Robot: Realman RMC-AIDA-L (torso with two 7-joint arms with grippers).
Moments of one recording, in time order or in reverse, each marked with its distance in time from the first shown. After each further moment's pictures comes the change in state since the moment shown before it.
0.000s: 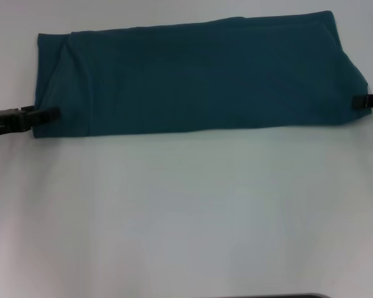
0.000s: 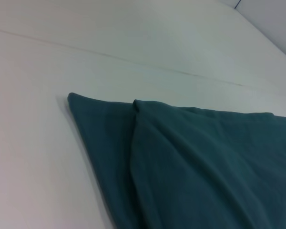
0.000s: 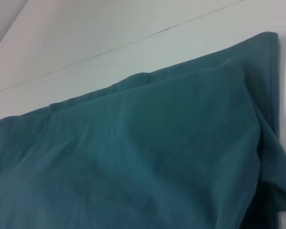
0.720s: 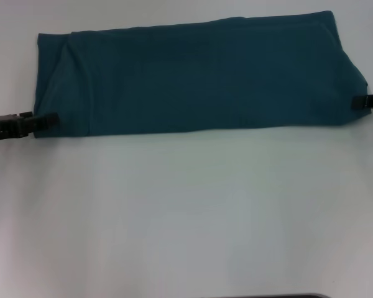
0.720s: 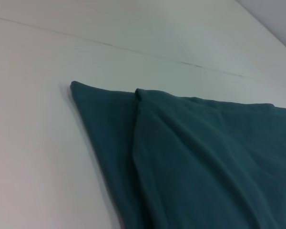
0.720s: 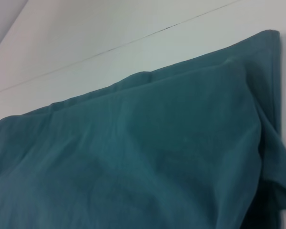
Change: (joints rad) left arm 0.005 0.012 0.001 0.012 0.011 0.015 -0.001; right arm 0.000 0.000 0.000 -0.001 0.000 0.004 0.003
